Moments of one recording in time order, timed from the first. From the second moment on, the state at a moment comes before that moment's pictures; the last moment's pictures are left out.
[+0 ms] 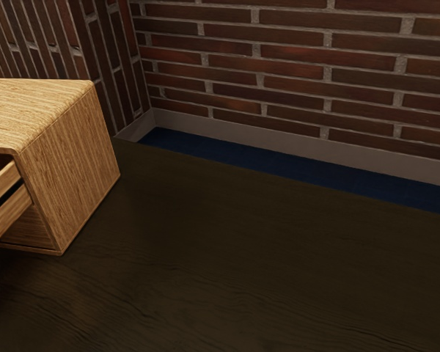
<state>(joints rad) 0.13 -0.91 0.71 -2.46 0.62 1.78 0.28</state>
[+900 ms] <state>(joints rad) 0.05 -0.75 0.72 -2.37 0.60 1.92 0.30</state>
